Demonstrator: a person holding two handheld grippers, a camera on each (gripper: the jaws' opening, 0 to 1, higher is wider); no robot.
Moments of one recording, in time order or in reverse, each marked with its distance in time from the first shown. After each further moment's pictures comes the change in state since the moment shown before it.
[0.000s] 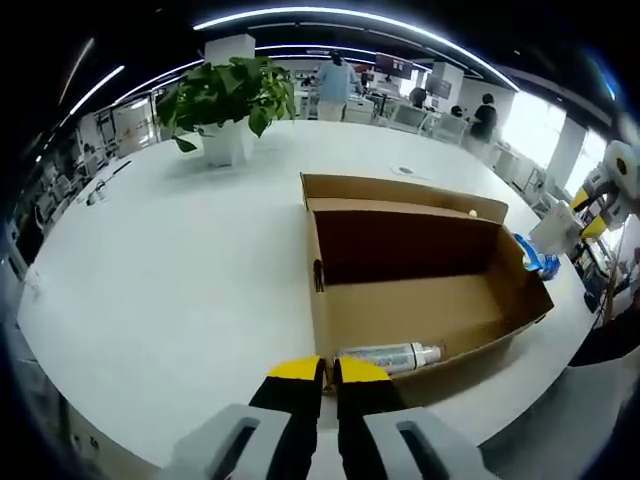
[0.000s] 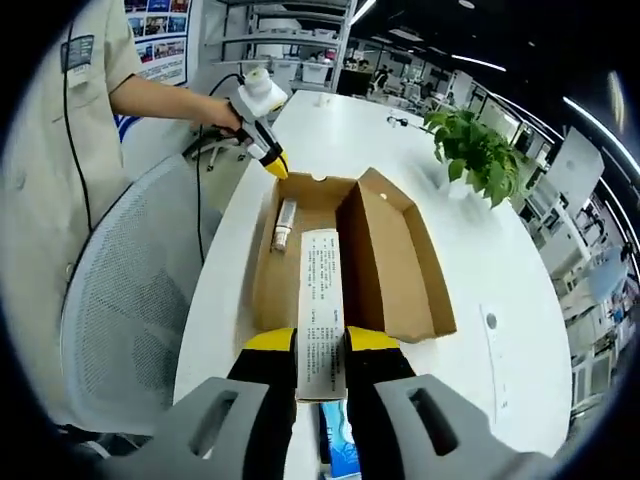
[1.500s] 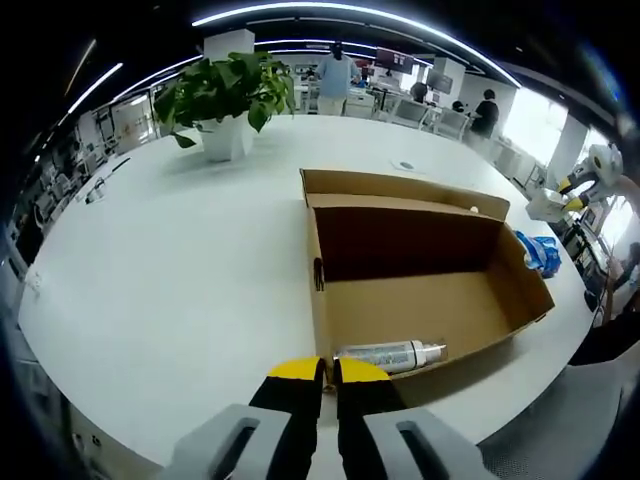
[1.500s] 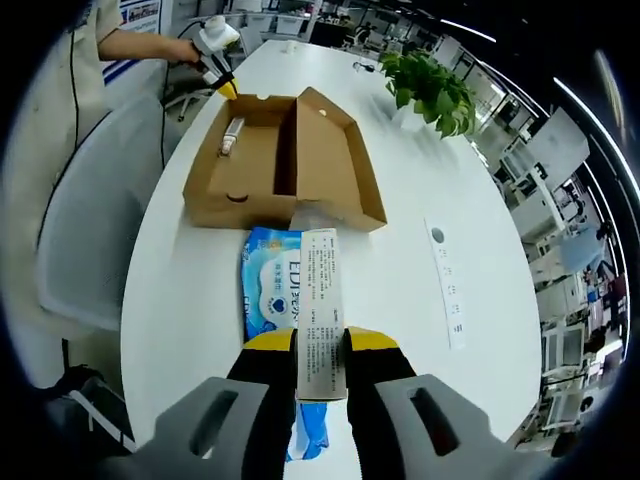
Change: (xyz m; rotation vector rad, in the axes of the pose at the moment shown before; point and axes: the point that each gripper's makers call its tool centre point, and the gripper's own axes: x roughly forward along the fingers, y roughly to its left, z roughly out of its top) left arm 0.002 0.000 0.001 -0.001 0.028 0.003; right arm -0.064 -0.088 -0.131 0.012 0.230 -0.108
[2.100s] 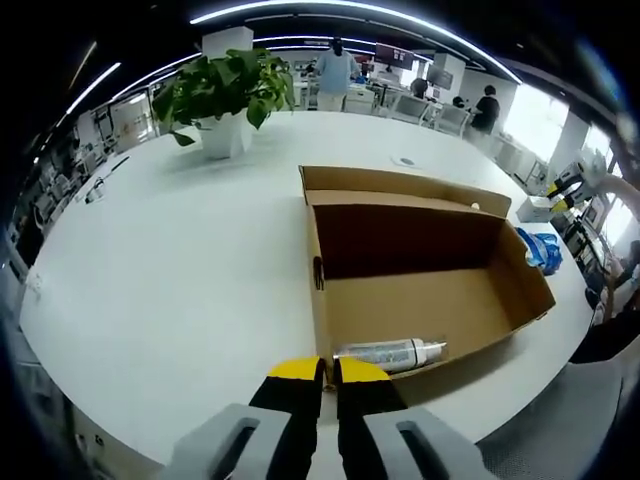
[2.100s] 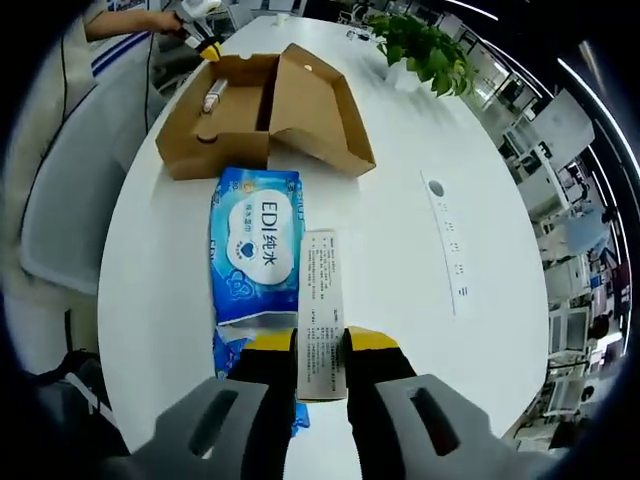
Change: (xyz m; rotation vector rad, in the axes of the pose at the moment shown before) left arm 0.002 0.002 0.000 0.007 0.022 0.004; right arm 0.027 -0.026 -0.066 0.021 0.114 0.024
